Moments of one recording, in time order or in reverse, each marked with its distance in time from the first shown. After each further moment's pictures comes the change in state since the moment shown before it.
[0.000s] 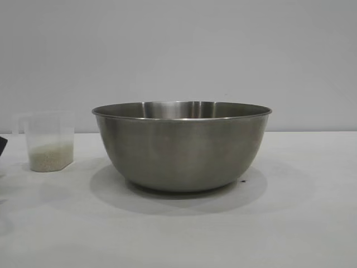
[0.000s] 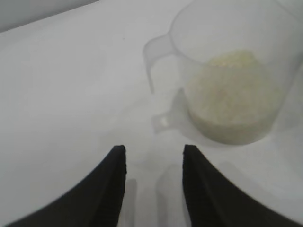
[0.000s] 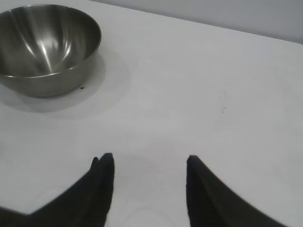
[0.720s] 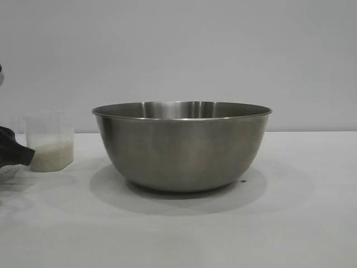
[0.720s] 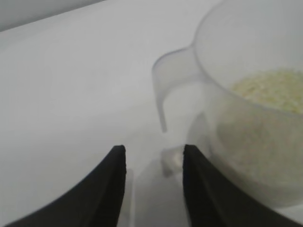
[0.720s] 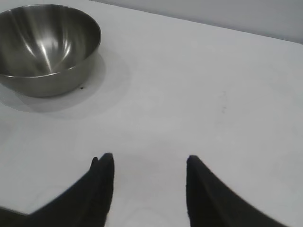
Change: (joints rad) left arm 0.000 0.117 -0.162 -0.049 -0.002 0.000; right arm 0.000 0.000 0.000 0.000 0.000 0.002
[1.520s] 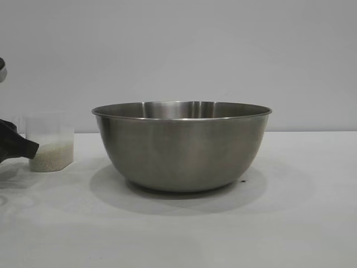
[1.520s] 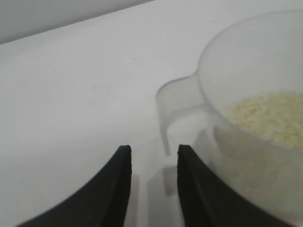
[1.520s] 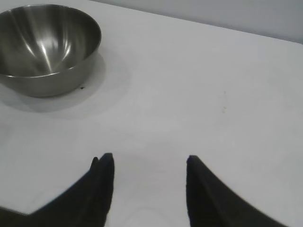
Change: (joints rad) left arm 0.000 -0.016 -0.009 -0.002 0.000 0.000; right arm 0.000 0.000 0.000 0.000 0.000 0.000
